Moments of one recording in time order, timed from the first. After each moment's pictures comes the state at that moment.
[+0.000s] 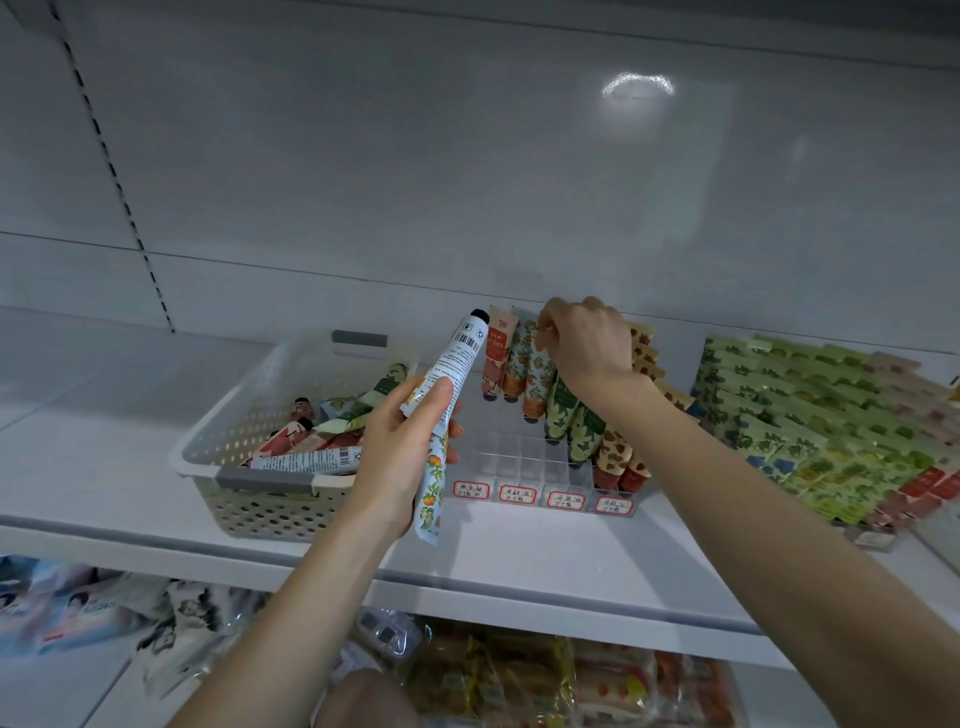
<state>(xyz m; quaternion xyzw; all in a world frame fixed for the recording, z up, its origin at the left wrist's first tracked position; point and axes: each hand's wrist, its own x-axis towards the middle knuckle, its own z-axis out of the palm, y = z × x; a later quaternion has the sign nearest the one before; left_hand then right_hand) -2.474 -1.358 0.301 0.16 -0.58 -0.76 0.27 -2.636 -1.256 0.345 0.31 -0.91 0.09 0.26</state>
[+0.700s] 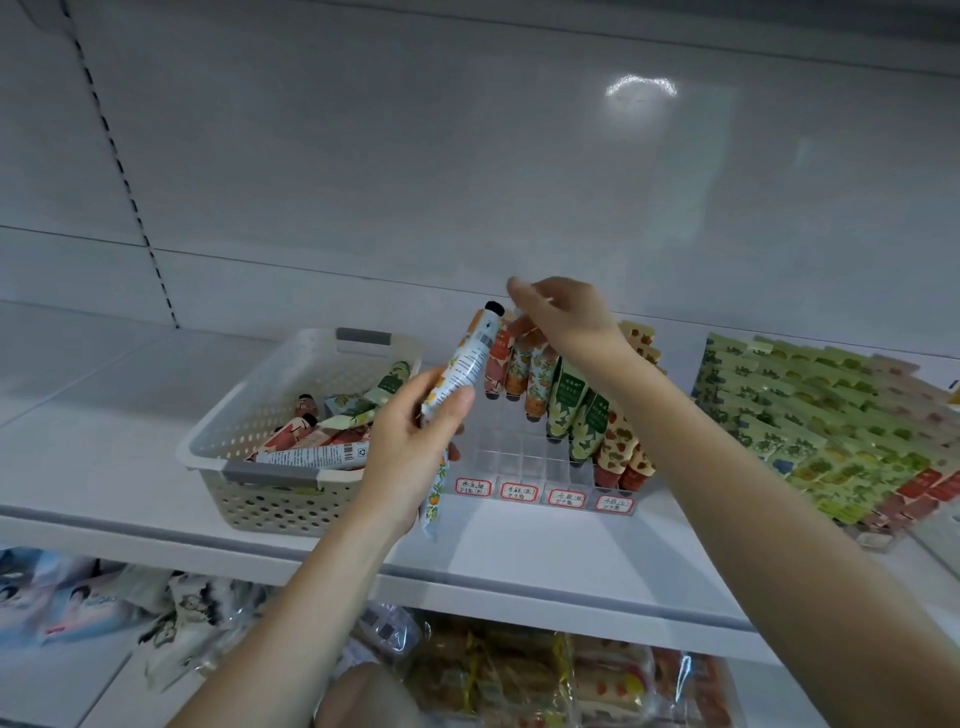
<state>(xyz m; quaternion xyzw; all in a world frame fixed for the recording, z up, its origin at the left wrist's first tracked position) -2.468 -1.355 0.300 0.10 -0.66 -0.68 0.30 -2.598 -1.261 0.378 0.32 -0.82 0.48 -0.03</state>
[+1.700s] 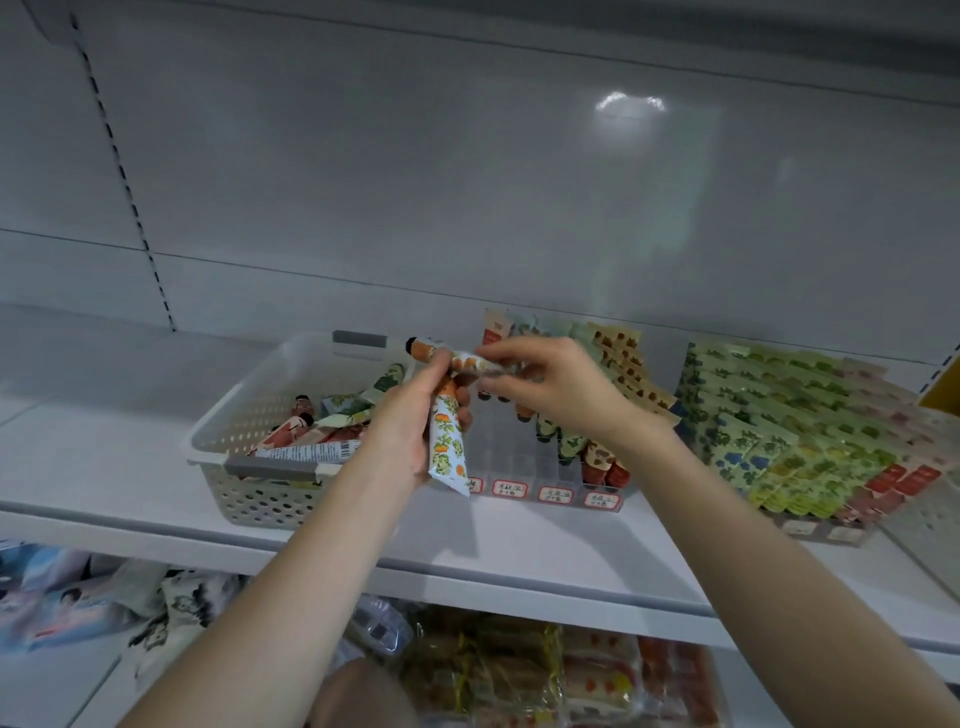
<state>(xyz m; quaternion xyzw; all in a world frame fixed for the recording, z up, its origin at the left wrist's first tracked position) -2.492 -1.359 0.324 0.19 -0.37 -0.90 0.14 -2.571 -1.235 0.355 0.51 -0.78 0.36 0.05</state>
